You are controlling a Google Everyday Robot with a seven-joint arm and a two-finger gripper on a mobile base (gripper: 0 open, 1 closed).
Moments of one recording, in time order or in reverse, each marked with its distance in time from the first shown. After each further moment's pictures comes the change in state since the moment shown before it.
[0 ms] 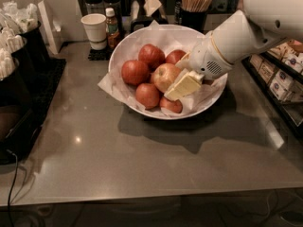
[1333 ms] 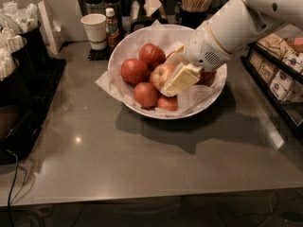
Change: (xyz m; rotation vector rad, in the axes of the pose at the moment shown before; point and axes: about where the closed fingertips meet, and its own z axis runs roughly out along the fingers) arm -0.017 0.007 -0.011 -0.055 0.010 -0.071
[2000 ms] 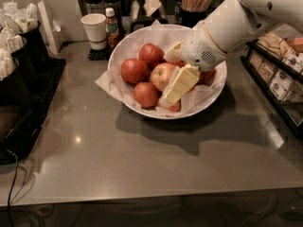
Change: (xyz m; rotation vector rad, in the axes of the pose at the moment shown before) arm -0.011 0.002 0.006 -0.029 -0.023 -0.028
